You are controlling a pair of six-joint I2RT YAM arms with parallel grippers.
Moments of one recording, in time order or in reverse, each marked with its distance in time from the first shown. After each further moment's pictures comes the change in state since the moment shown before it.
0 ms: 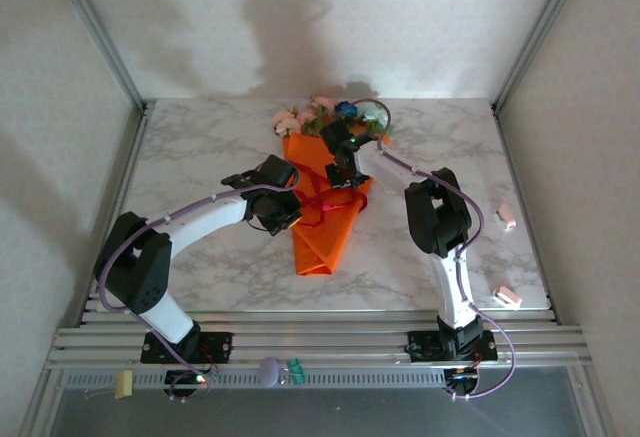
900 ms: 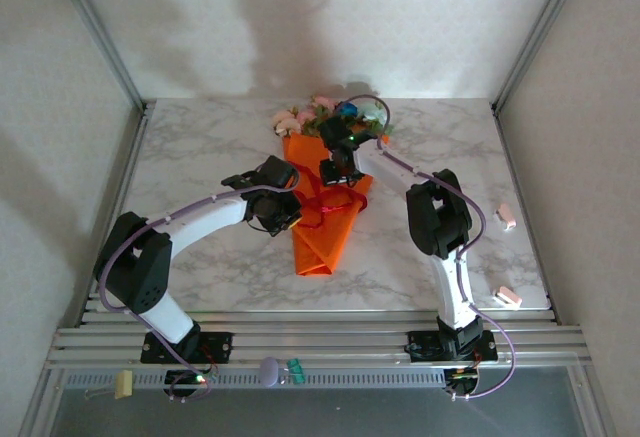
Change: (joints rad) left arm 0.000 0.000 -0.007 0.008 0.002 -0.004; right arm 0.022 -0.006 0.045 0.014 -0.039 0.012
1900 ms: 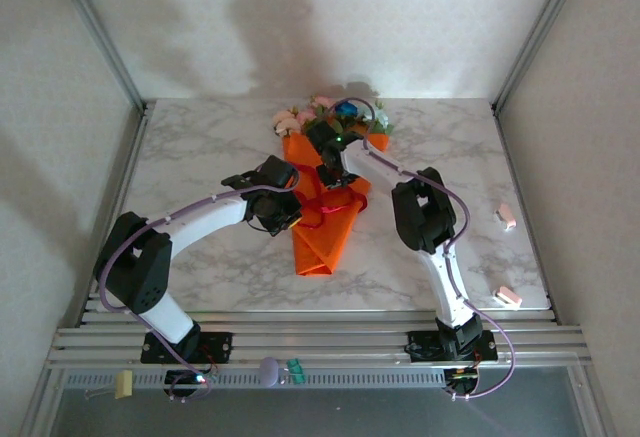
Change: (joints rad) left arm 0.000 0.000 0.000 0.003 0.000 -0.001; right arm 0.014 0.121 0.116 -0.103 0.125 -0.028
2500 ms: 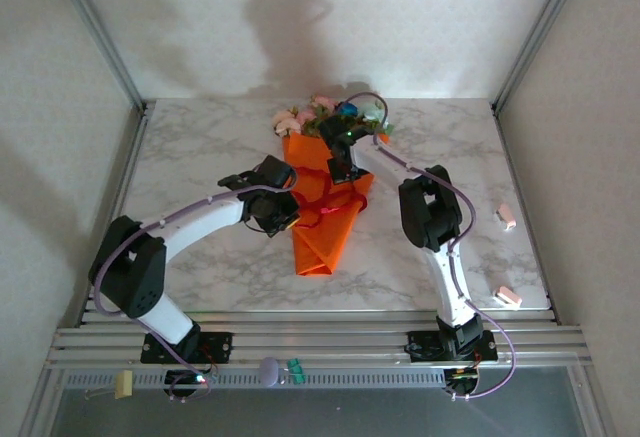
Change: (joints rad) left arm 0.000 -0.047 0.000 -0.055 -0.013 0.001; right arm -0.060 -0.030 -0.020 -0.002 0.049 0.043
